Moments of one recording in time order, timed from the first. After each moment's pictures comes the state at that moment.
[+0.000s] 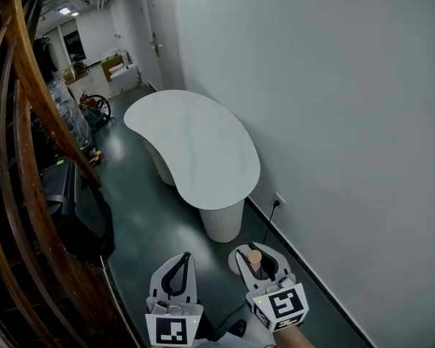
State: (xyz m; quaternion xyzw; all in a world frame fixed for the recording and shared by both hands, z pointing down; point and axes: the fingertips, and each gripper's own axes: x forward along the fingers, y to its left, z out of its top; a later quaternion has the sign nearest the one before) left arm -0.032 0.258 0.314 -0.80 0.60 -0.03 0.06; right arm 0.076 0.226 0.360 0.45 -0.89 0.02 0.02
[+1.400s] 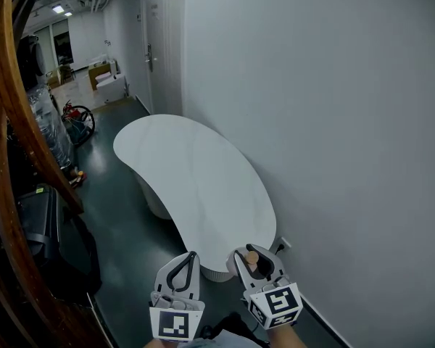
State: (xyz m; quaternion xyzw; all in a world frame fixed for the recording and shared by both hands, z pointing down) left arm -0.088 0.068 0.293 -0.83 0.53 -0.02 0.19; right arm 0.009 0.042 0.354 0.49 -0.87 0.03 0.05
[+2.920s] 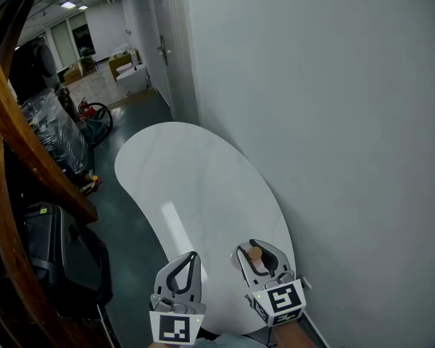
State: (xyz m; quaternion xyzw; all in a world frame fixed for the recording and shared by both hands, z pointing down) left arm -0.082 -0.118 0.306 -0.80 0.59 -0.06 0.11; right arm 0.011 -0.162 0.365 0.43 -0.90 0.05 0.04
